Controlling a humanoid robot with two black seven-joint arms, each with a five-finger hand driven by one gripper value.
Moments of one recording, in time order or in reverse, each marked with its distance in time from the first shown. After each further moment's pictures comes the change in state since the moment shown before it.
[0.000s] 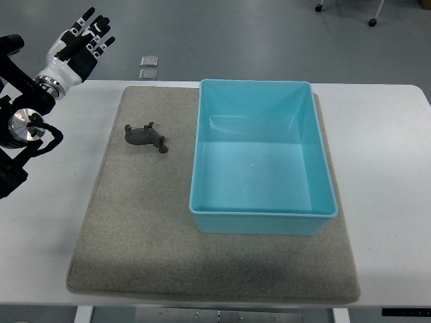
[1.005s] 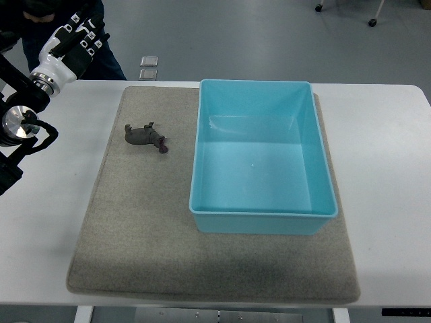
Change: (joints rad) left arm 0.002 0.018 -0.017 -0.015 -0.001 0.006 0.012; right arm 0.000 0.000 0.000 0.000 0.000 0.000 0.000
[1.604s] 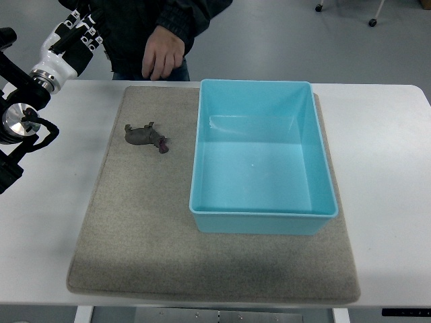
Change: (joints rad) left arm -0.001 0.002 -0.014 -0.024 0.001 0.008 -0.002; right arm 0.000 0.000 0.000 0.000 0.000 0.000 0.000
